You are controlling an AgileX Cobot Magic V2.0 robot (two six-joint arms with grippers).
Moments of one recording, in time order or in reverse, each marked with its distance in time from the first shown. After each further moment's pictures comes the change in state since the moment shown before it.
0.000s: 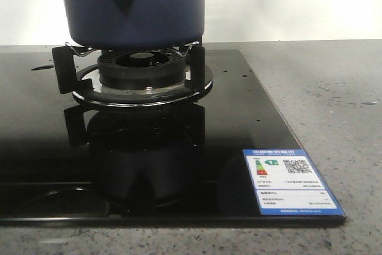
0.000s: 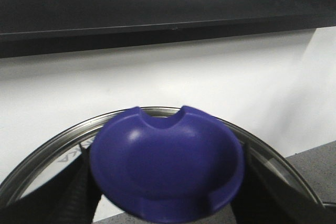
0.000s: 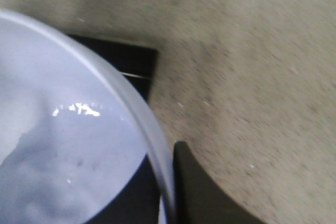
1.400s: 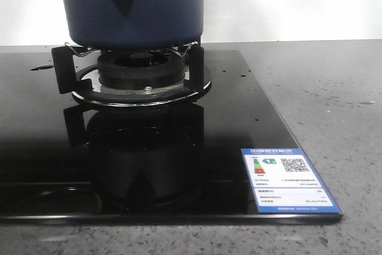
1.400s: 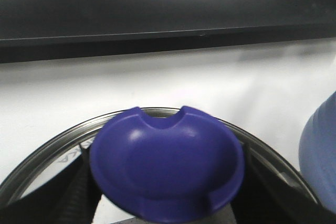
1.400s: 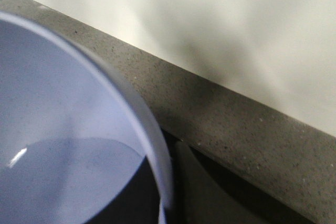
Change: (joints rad) left arm 0.000 0.000 0.000 -0.004 -0.078 0.000; right arm 0.322 0.245 -0.327 0.017 -0.279 -0.048
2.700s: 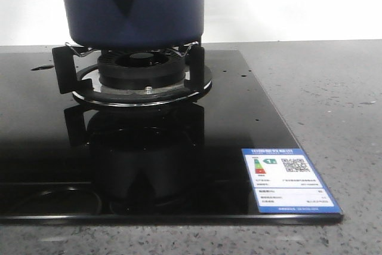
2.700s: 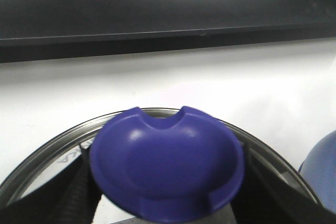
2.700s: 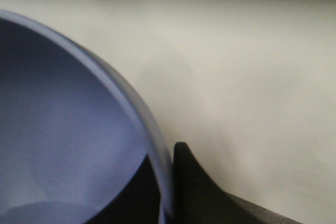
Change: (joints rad) left arm 0.000 0.000 0.000 0.000 0.000 -0.002; right arm 0.141 -0.292 0.912 -0.008 -1.171 -0.148
